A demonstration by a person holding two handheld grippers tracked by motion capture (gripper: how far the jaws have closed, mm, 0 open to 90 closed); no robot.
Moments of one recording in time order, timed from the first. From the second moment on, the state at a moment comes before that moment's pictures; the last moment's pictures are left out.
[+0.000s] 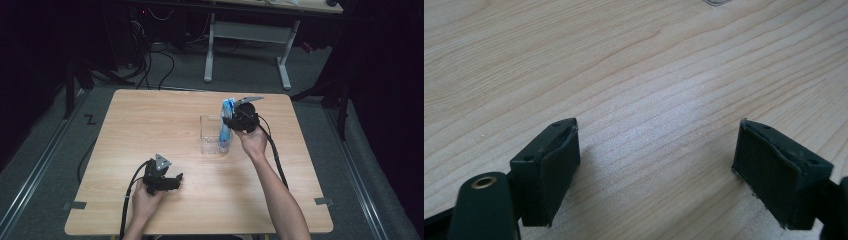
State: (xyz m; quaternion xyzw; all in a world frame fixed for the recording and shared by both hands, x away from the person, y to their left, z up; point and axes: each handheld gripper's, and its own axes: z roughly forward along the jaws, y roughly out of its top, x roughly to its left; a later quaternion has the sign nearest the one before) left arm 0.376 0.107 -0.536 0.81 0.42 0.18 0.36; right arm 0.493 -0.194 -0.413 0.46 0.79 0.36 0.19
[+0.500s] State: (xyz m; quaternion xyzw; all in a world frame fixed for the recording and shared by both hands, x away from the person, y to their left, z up) left arm 0.376 0.107 -0.536 0.81 0.42 0.18 0.36; right arm 0.483 -0.202 -0.407 0.46 0.78 0.37 0.21
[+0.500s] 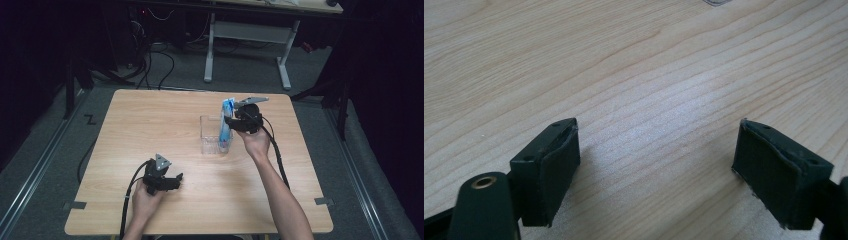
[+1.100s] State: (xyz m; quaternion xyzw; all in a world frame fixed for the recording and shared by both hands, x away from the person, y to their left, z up) left arm 0.376 0.107 -0.536 0.81 0.42 0.18 0.36; right arm 0.469 -0.218 -0.398 0.46 0.77 0.39 0.22
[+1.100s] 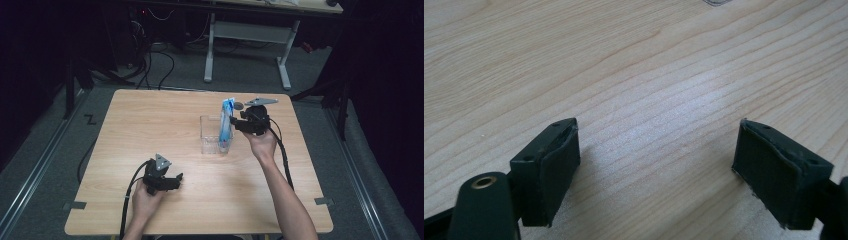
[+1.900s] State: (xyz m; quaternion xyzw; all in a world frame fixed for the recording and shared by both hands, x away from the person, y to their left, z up) left arm 0.376 0.107 -0.536 0.81 0.42 0.18 0.36; right arm 0.446 -0.248 -0.389 0.46 0.76 0.40 0.22
